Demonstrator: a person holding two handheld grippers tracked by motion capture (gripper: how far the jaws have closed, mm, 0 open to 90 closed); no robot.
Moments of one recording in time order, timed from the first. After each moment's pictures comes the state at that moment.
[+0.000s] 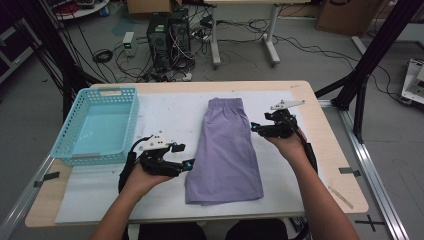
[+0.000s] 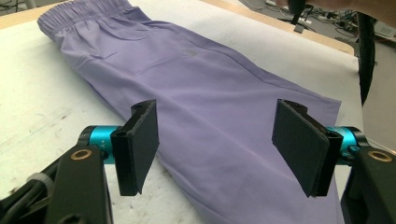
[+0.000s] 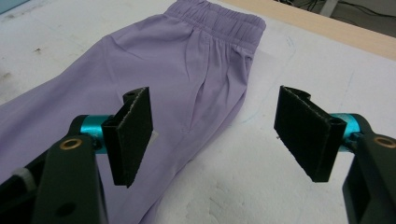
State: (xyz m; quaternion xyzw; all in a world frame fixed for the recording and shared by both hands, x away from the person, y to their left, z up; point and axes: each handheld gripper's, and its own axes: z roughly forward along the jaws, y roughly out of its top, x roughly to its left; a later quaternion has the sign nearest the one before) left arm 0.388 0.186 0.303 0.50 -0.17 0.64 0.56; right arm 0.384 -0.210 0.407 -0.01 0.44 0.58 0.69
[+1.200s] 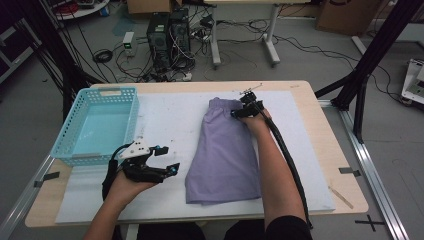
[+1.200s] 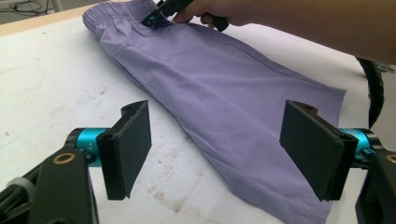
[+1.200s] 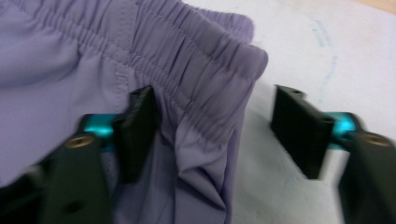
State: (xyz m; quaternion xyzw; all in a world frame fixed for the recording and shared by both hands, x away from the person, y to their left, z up) left arm 0.388 0.223 0.282 0.48 -0.16 0.65 0.57; right arm 0.445 -0.140 0.538 0.08 0.48 0.54 0.68
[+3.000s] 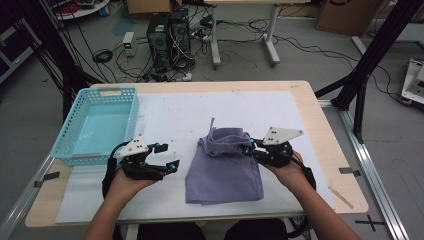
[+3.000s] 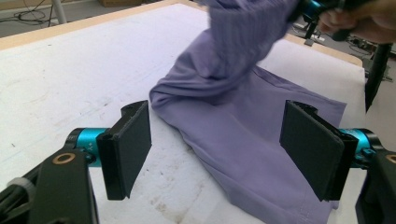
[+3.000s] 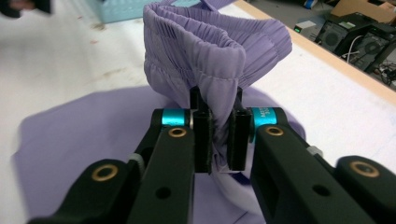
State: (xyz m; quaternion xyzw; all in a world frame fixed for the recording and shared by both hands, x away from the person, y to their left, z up) left arm 0.383 0.224 0.286 0.46 -0.17 0.64 0.58; right arm 0.380 -0.182 0.314 -0.21 0.47 0.49 0.70
